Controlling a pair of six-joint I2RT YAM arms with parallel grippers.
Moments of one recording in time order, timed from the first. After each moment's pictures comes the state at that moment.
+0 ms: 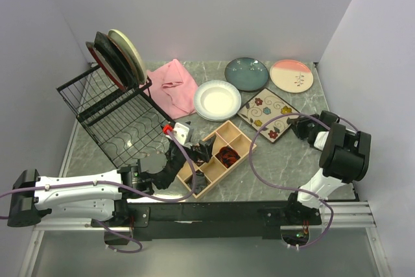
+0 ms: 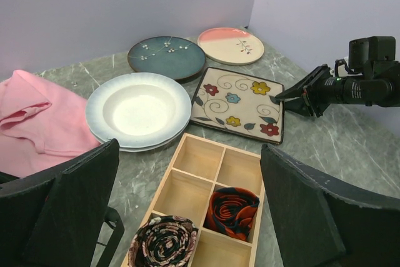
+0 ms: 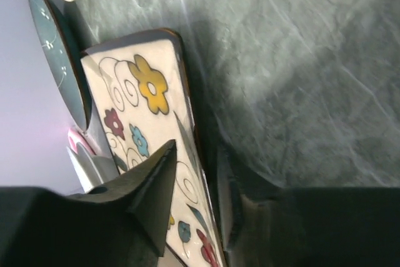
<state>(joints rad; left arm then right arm) -1.34 0.96 0.66 0.42 -0.78 -0.04 -0.42 1.69 0.59 0.40 -0.35 1.01</state>
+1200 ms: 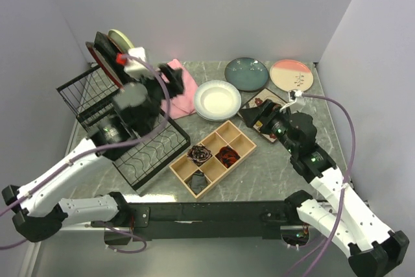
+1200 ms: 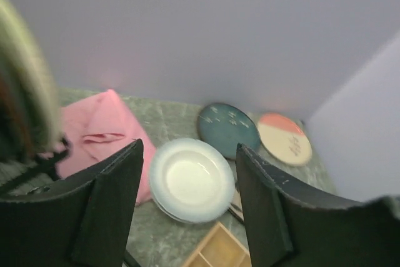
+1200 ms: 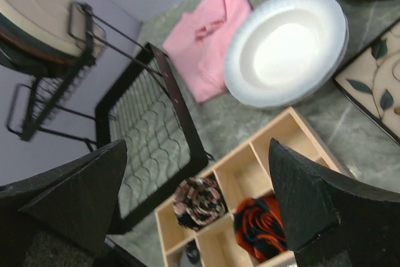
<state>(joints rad) -0.93 1.09 1.30 -0.13 -0.74 -0.34 0.45 0.76 0.71 -0.13 0.00 0.74</state>
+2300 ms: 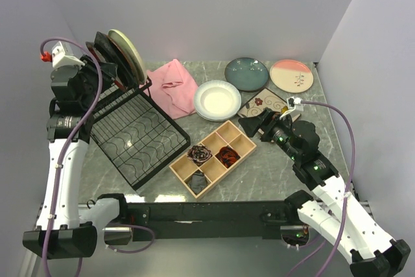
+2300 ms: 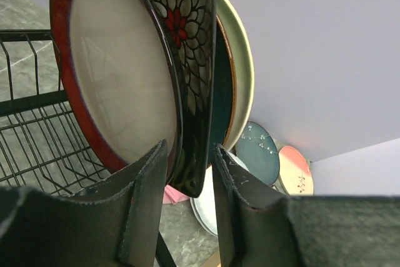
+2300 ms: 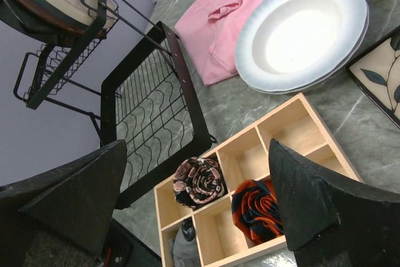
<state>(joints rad) 0.04 1.02 1.26 -0.36 0.03 -0.68 0.47 0.65 0.63 -0.13 -0.07 0.69</state>
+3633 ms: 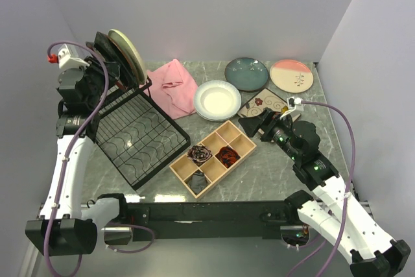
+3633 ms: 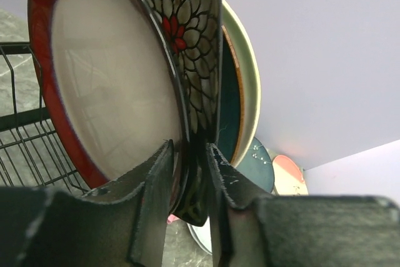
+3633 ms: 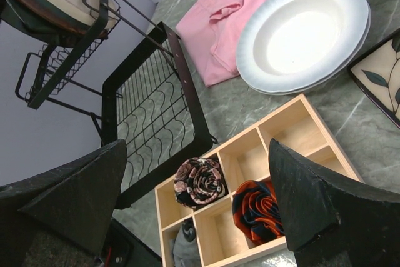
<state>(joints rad) 0.04 1.04 1.13 -0.14 0.05 -0.69 0.47 0.65 0.63 -0.13 -0.07 0.69</state>
